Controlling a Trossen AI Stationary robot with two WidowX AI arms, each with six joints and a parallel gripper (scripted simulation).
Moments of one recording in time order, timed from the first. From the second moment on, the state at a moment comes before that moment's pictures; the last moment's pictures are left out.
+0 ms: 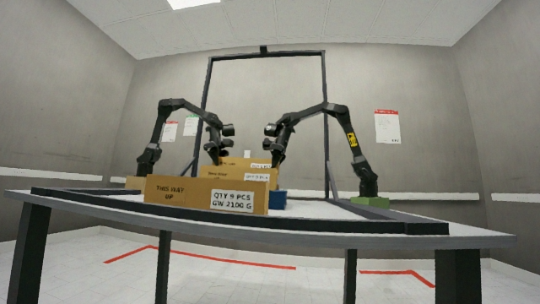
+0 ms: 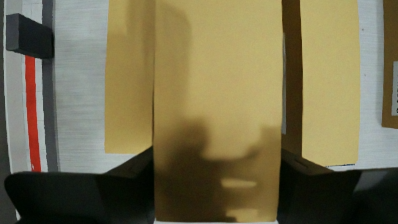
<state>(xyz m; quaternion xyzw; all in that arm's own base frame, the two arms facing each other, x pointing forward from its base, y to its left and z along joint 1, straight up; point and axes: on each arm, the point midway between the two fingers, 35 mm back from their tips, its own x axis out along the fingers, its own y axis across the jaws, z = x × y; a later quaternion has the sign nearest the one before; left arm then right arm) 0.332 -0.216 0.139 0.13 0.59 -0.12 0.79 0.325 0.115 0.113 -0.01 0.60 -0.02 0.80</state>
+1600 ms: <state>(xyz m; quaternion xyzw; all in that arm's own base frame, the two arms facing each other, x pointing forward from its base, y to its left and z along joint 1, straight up) 0.338 -0.201 0.147 0.12 0.59 -0.13 0.79 0.323 0.098 0.122 -0.01 0.59 -0.01 0.81</state>
